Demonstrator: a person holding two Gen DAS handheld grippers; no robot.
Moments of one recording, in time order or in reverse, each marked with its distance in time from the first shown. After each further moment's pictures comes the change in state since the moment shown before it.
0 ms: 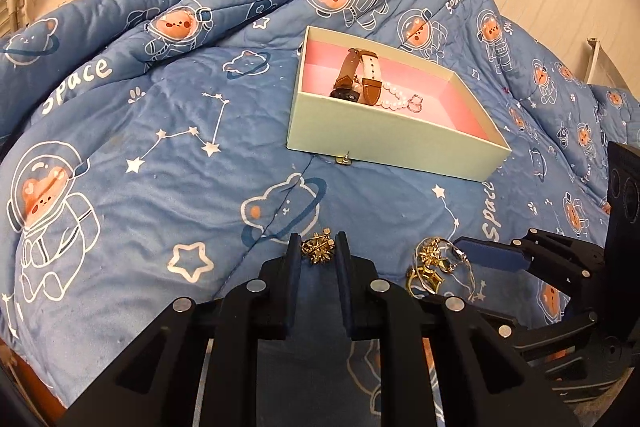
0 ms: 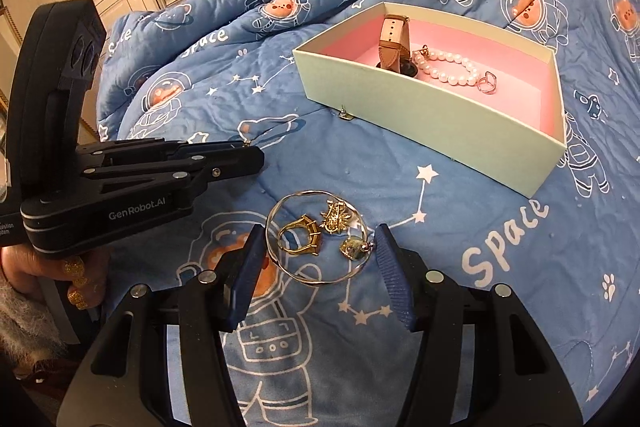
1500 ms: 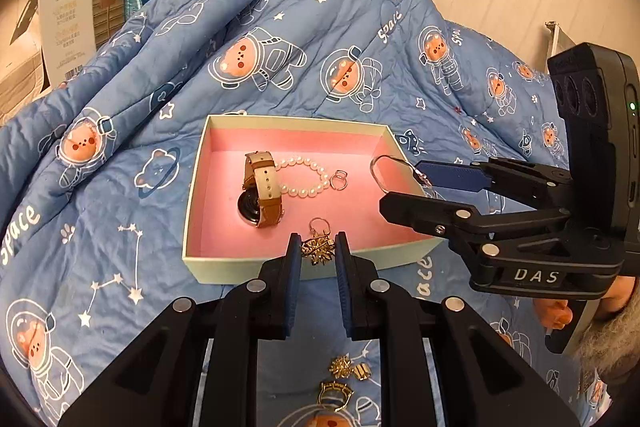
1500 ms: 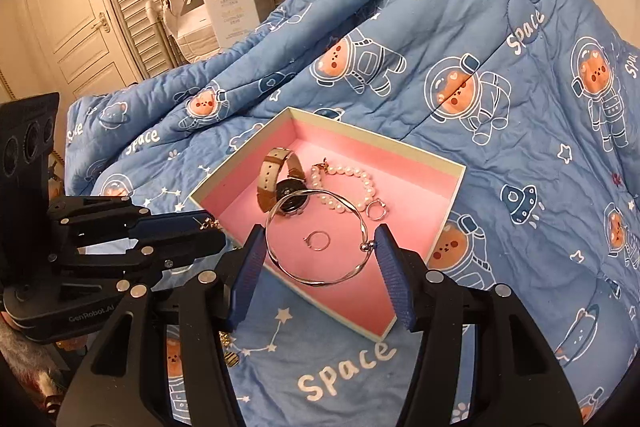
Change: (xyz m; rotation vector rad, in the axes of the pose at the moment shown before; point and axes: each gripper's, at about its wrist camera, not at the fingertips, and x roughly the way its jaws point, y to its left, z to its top) left arm 0.014 -0.061 0.088 0.152 -0.025 -0.115; right arm -0.031 -0.086 0.104 0.036 -0.077 -0.091
